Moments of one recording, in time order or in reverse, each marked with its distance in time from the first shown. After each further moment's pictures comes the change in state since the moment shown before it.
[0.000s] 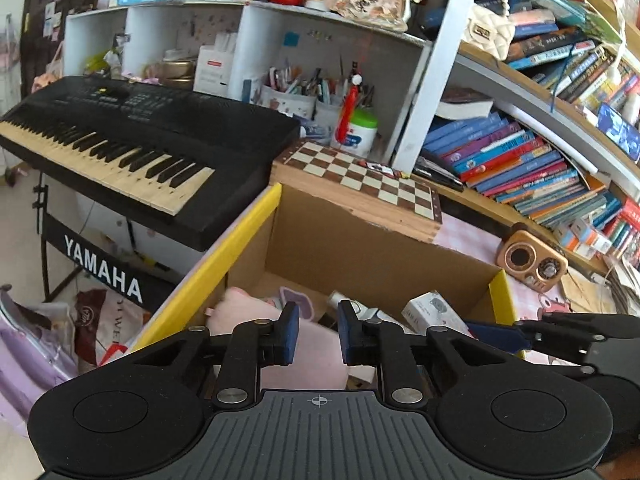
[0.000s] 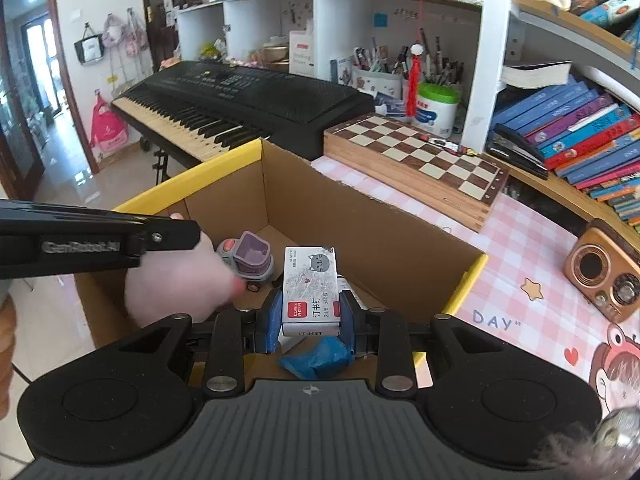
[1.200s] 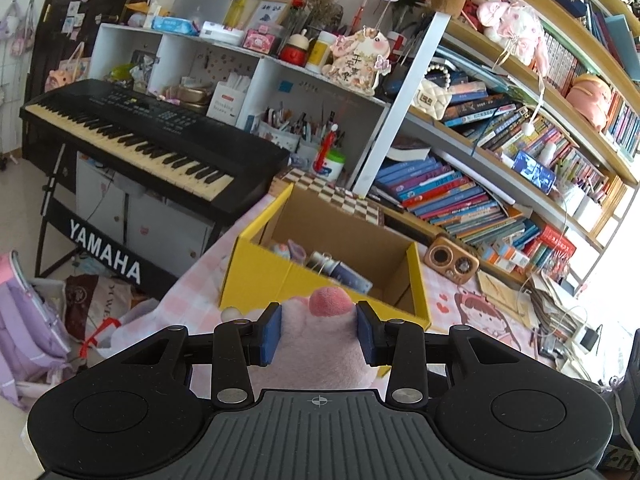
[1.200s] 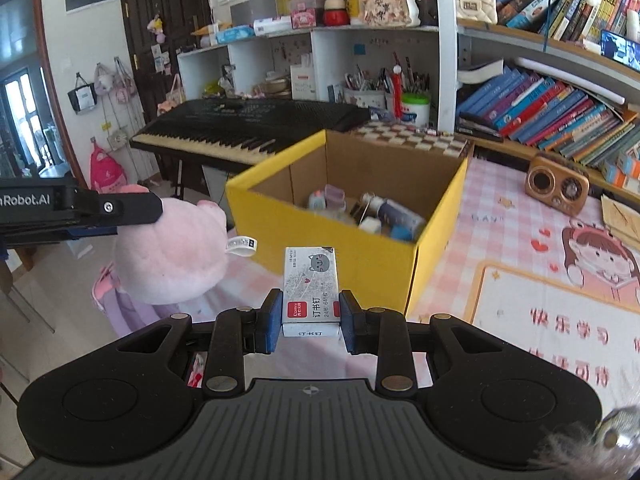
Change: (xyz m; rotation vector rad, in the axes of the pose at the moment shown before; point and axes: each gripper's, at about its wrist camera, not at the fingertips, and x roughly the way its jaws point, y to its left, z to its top) left arm -0.194 0.049 -0.084 -0.062 -0.122 -0.145; right arm -0.162 0.129 -0.109 0.155 -0.125 -0.055
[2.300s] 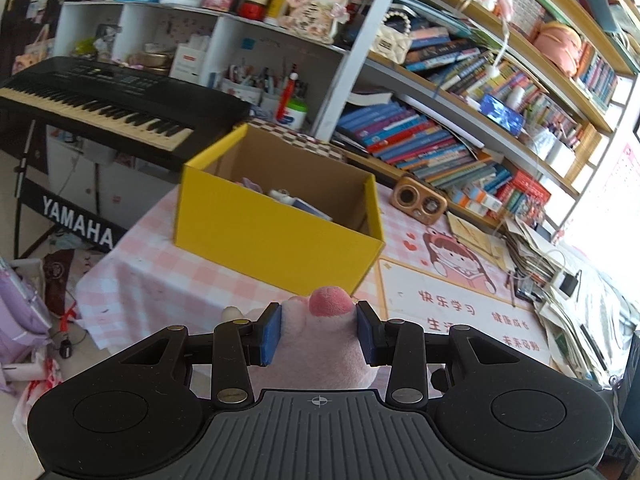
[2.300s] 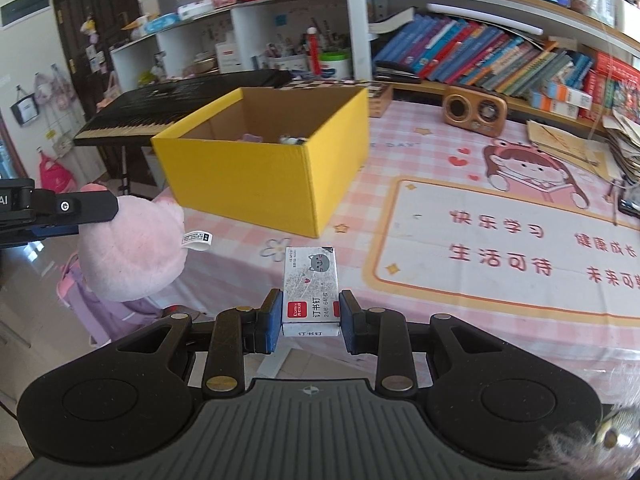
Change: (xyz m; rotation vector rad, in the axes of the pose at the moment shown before) left arm -0.011 -0.025 -0.053 0.047 0.123 -0.061; right arm -0.045 -0.032 -0.074 0.134 0.075 -0.141
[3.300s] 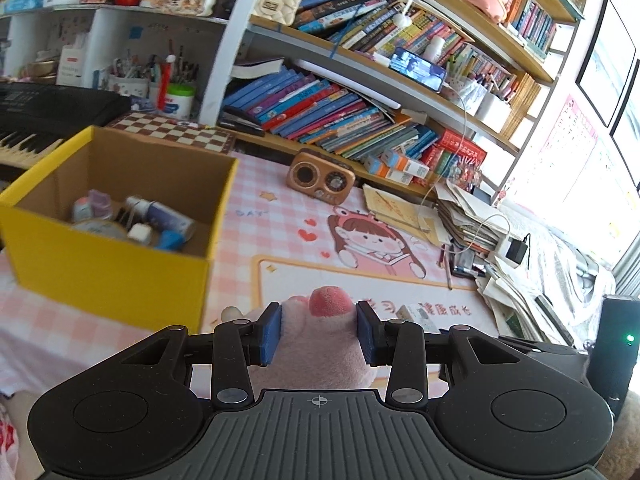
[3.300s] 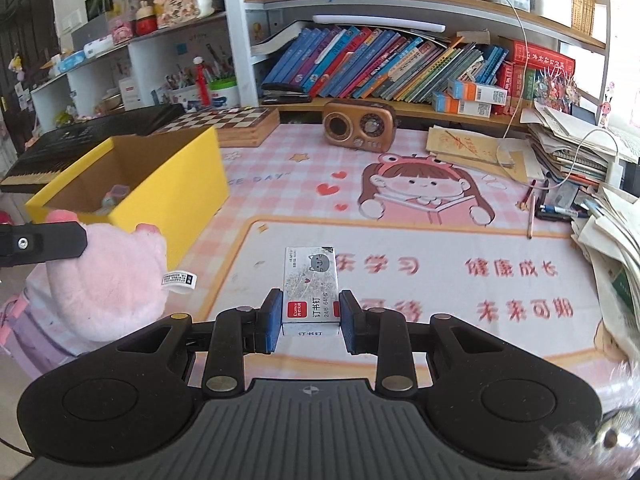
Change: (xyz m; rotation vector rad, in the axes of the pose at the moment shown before) left arm 0.089 -0.113 0.014 0.135 0.077 -0.183; right arm 0.001 -0.135 0.028 0.101 -0.055 -0.183
